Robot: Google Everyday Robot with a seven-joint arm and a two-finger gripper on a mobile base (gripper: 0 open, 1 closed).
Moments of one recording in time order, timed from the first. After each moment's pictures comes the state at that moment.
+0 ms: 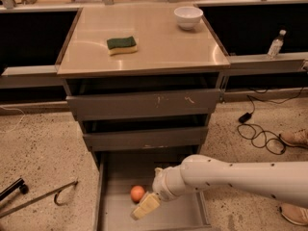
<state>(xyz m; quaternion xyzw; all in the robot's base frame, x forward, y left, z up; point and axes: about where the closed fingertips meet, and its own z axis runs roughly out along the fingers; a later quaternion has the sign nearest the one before) 0.423 0.025 0.517 -0.47 0.81 0.27 0.22</state>
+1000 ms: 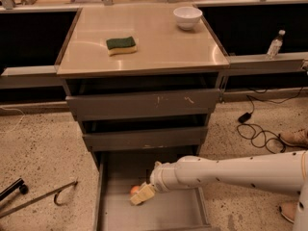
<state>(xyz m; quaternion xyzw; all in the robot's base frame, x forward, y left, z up) 0.480 0.038 0.469 -0.43 0.83 0.25 0.27</state>
